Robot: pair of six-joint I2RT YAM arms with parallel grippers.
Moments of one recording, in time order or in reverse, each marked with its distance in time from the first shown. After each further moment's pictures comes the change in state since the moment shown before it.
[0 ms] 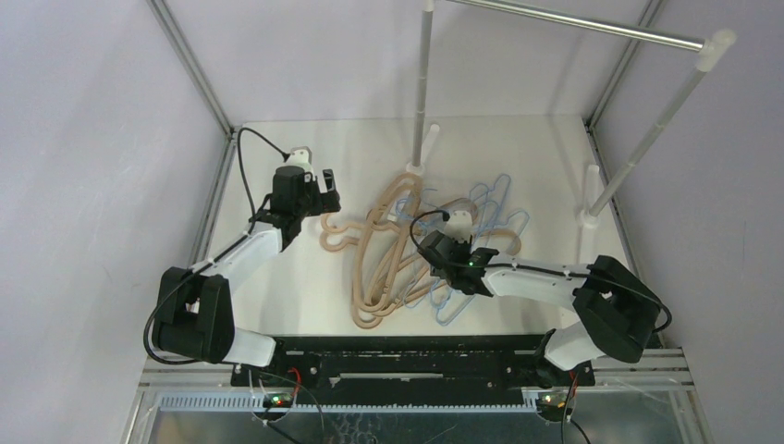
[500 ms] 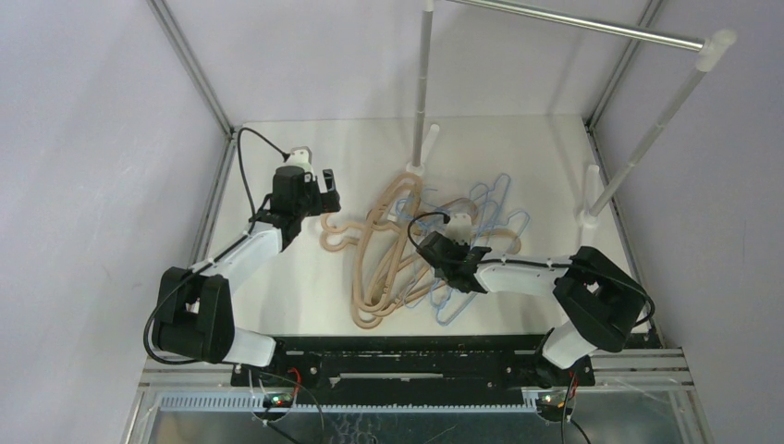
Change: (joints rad) left arm 0.000 0.000 0.000 0.000 0.000 0.000; right arm -0.039 0.090 -0.006 0.019 0.000 0.014
